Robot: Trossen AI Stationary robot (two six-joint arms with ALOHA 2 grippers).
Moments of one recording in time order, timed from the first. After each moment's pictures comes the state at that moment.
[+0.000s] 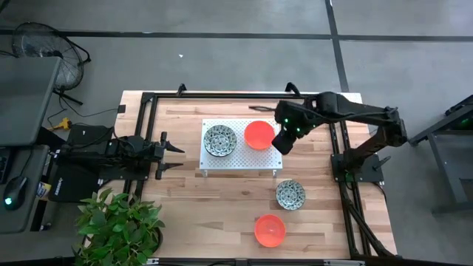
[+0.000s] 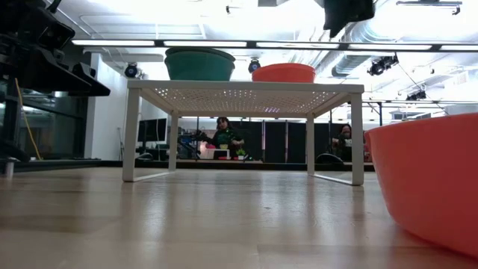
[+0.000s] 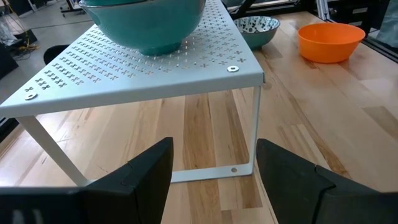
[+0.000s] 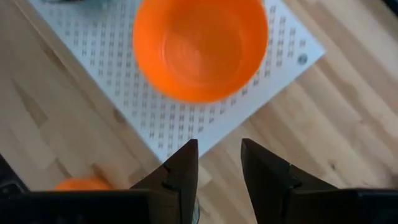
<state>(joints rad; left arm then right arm) -0.03 0.01 0.15 -0.42 -0.04 0.13 -0.09 1.50 1.71 -1.41 0.06 0.63</state>
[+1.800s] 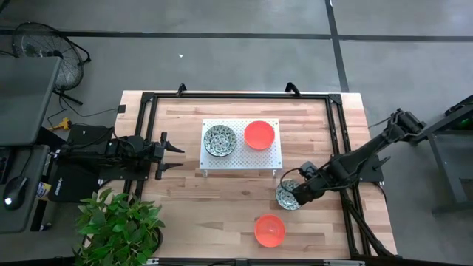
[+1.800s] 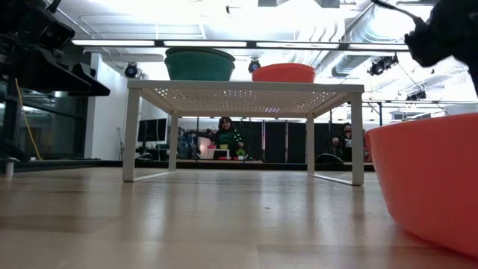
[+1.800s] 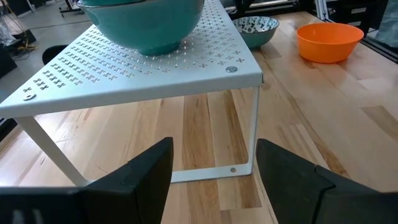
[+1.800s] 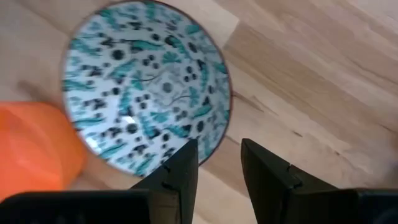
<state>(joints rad) -0.03 0.01 0.15 -0.42 -0.04 0.13 0.55 1.25 0.82 -0.91 0.04 1.57</state>
